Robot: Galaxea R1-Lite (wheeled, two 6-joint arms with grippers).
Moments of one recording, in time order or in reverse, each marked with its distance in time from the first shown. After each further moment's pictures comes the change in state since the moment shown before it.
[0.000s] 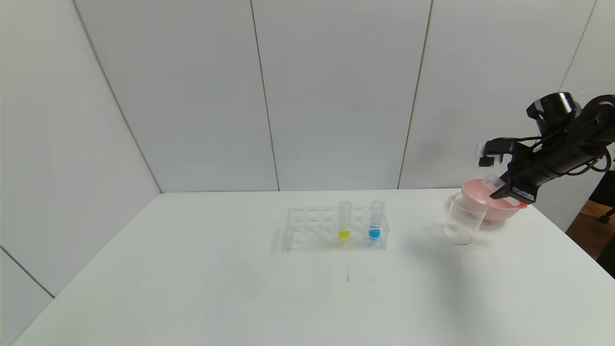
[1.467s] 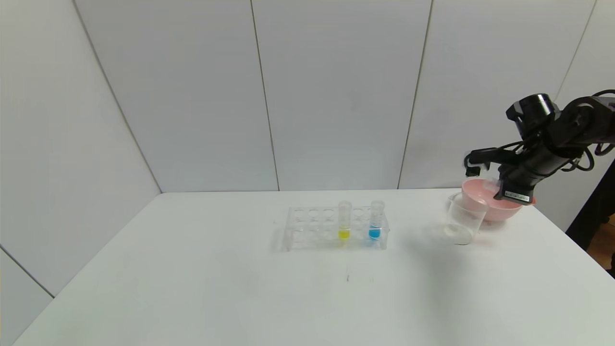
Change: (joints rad) left arm 0.000 0.000 0.000 0.000 0.000 0.000; right arm 0.070 0.010 0.000 -0.007 -0.264 -0.041
